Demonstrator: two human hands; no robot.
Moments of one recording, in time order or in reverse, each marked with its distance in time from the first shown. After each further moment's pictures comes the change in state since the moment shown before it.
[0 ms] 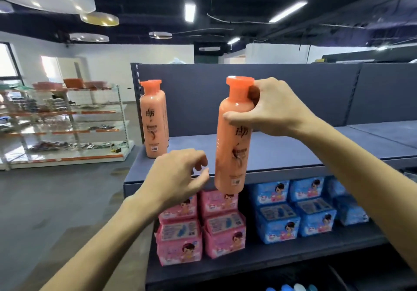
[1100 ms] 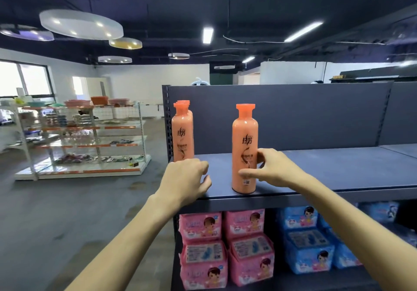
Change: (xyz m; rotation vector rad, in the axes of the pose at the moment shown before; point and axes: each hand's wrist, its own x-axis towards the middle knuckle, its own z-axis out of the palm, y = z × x) left_hand 0.019 -0.081 0.011 0.335 0.005 -0.077; right_hand 0.001 0.063 0.102 0.048 -0.307 0.315
